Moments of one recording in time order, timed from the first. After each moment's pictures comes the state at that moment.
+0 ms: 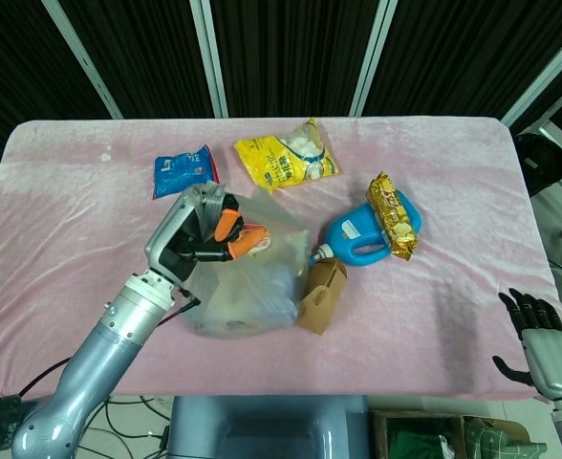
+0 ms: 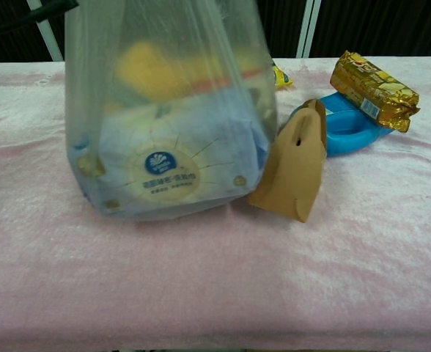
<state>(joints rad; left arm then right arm) -0.90 -1.14 -0.72 -2.35 0.50 1.13 -0.51 0.08 -0.99 0.00 -1.72 -1.46 1.35 -0.06</state>
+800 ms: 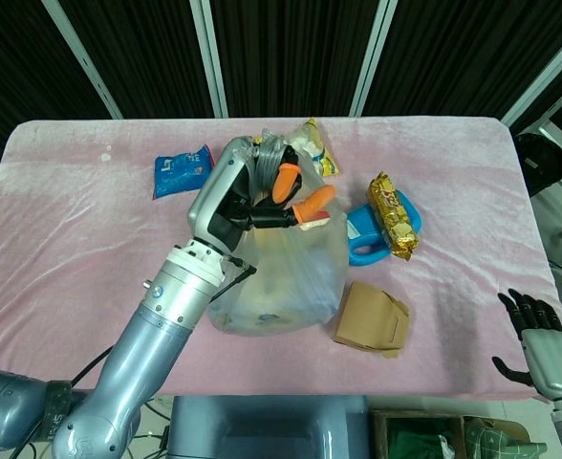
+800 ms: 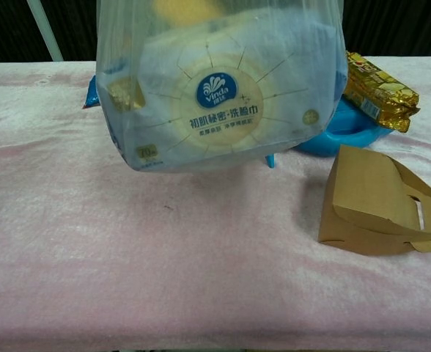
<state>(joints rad) -1.24 -1.18 -0.94 -2.28 0.14 1.35 -0.27 0.08 -0.99 0.00 -1.72 -1.46 1.34 -0.06</state>
